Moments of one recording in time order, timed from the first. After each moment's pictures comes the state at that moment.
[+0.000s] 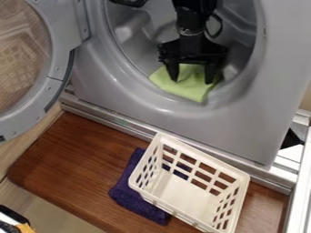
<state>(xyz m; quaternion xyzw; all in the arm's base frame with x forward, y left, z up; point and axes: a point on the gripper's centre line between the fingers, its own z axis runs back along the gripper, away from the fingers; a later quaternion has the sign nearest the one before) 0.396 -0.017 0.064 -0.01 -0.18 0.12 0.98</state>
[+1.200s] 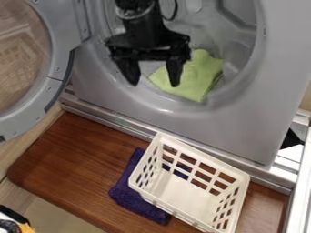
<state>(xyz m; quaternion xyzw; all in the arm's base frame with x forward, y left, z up) 0.291 -0.003 0.119 -0.06 -0.16 0.11 0.98</state>
